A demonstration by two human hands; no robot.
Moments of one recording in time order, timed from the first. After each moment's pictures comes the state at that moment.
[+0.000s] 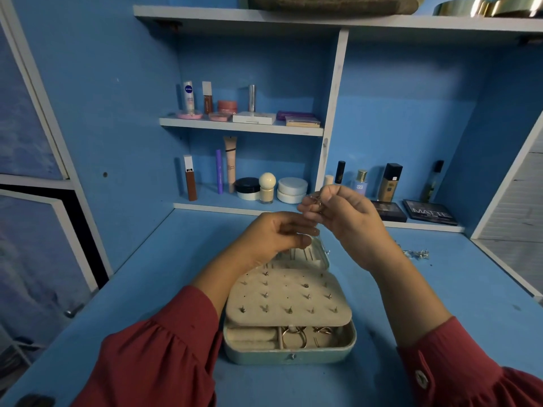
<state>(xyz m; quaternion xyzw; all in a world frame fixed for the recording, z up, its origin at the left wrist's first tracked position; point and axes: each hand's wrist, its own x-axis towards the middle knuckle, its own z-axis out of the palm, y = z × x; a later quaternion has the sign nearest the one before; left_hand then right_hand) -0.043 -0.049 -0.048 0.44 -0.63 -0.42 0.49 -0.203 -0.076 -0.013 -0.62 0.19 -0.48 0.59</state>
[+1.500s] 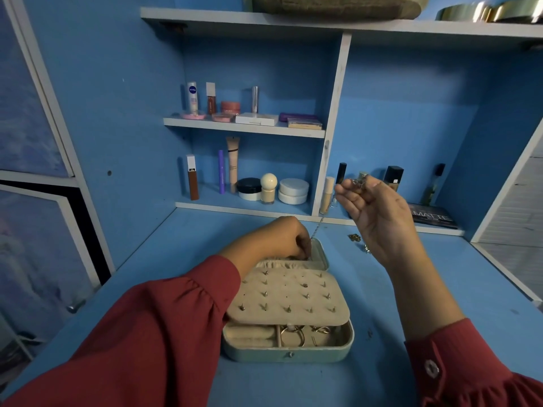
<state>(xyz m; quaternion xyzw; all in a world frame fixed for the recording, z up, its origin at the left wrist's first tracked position) -0.050 -0.083 -0.041 0.60 -0.75 -0.22 0.16 -0.229 -0.095 -0.009 -0.49 0.15 -0.59 0.63</state>
